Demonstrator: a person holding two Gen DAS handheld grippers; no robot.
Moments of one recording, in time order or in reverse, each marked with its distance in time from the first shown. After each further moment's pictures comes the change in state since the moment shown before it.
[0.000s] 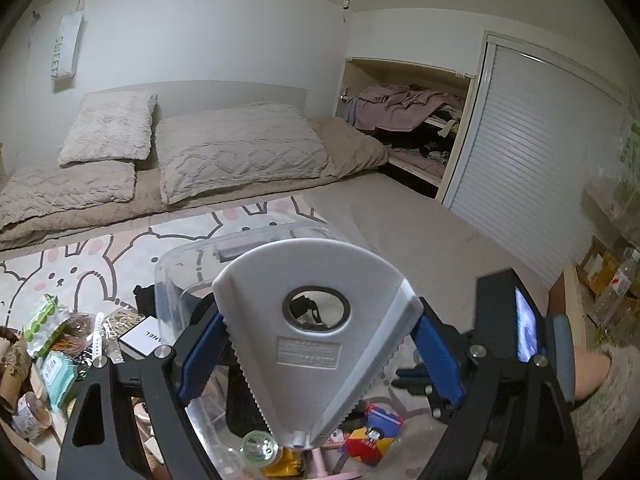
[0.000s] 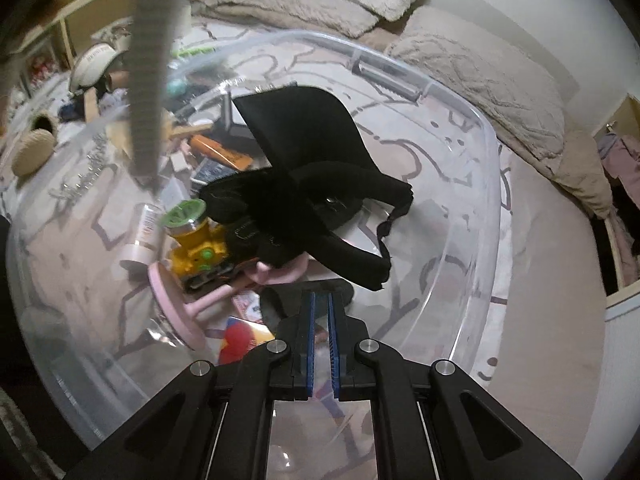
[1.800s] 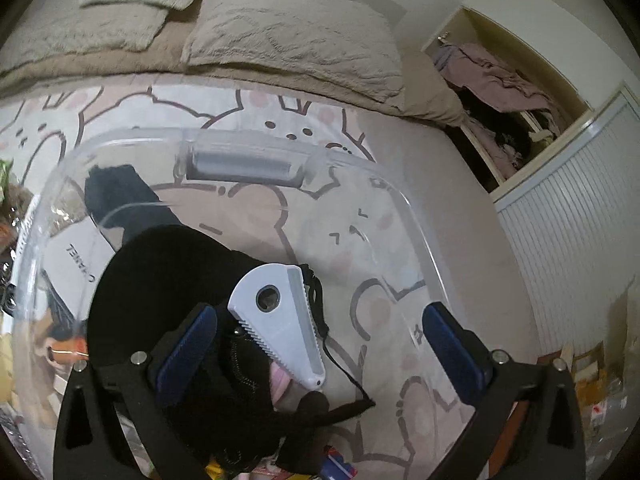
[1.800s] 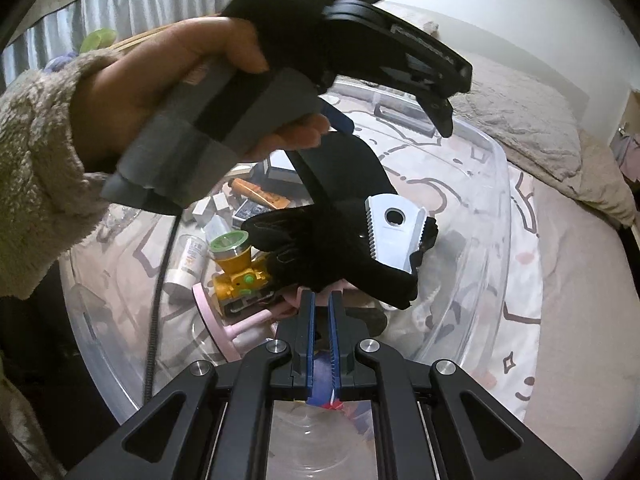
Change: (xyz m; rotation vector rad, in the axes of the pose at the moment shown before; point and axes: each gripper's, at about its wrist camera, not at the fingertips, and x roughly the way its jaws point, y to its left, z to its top) left arm 0.162 0.037 0.008 -0.399 0.340 0.050; right arm -0.017 -0.008 -0.024 0.020 -0.202 0.141
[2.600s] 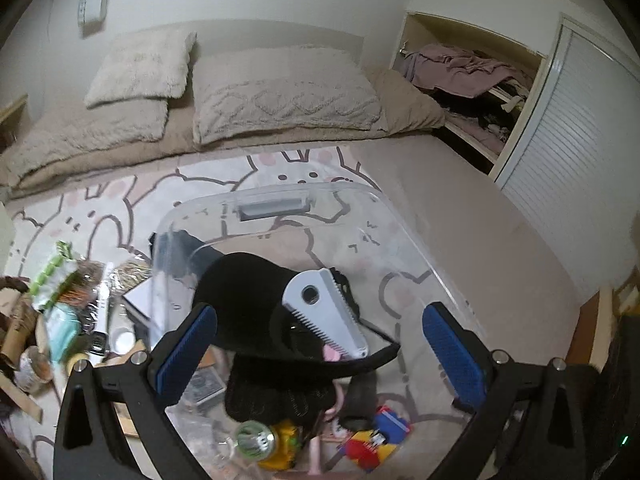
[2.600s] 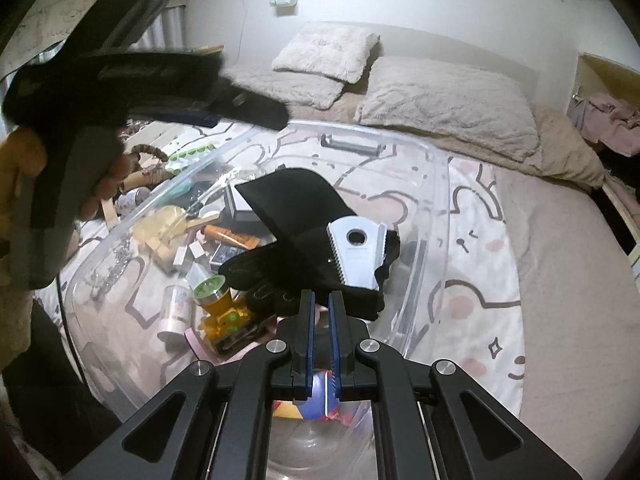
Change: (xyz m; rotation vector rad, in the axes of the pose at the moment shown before) left arm -0.097 -0.015 -0.051 0.273 -0.178 0.150; right arm -0.030 -0.017 0.007 0.170 -0.102 -0.088
